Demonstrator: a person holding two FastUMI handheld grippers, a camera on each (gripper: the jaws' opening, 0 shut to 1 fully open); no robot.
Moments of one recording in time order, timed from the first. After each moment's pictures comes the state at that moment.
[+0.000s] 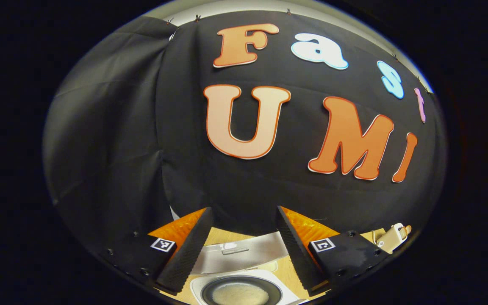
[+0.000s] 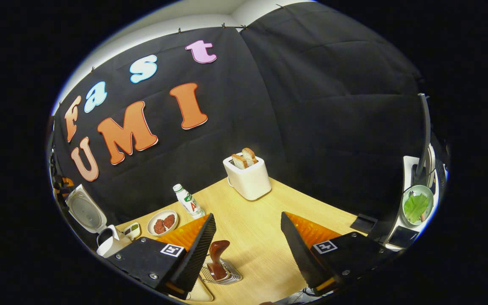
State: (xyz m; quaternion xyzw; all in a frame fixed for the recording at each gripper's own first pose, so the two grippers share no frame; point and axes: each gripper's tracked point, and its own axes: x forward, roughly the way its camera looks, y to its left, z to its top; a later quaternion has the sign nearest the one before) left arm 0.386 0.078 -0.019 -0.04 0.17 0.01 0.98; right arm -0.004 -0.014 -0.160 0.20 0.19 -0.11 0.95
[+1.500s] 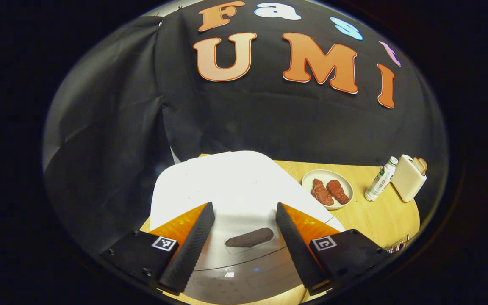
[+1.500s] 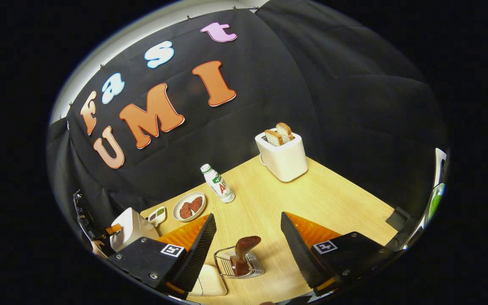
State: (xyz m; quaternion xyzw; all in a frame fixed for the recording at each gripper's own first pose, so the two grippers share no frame) left arm 0.188 0.020 -0.243 0.02 0.26 0.00 0.97; right arm 0.027 0.030 -0.188 0.22 0.25 0.02 0.94
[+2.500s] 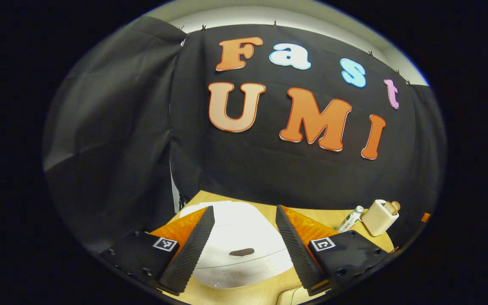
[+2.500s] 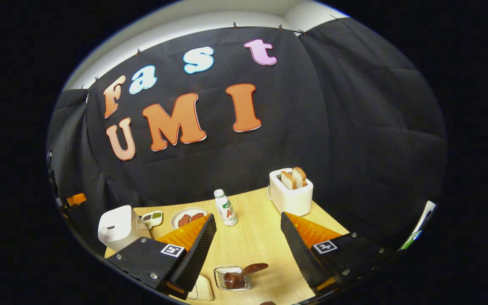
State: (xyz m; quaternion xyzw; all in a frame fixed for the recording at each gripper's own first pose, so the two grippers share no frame) left arm 0.129 0.039 -0.054 -0.03 0.10 0.00 0.99; right arm 0.049 0.040 -0.079 0.10 0.15 0.05 0.98
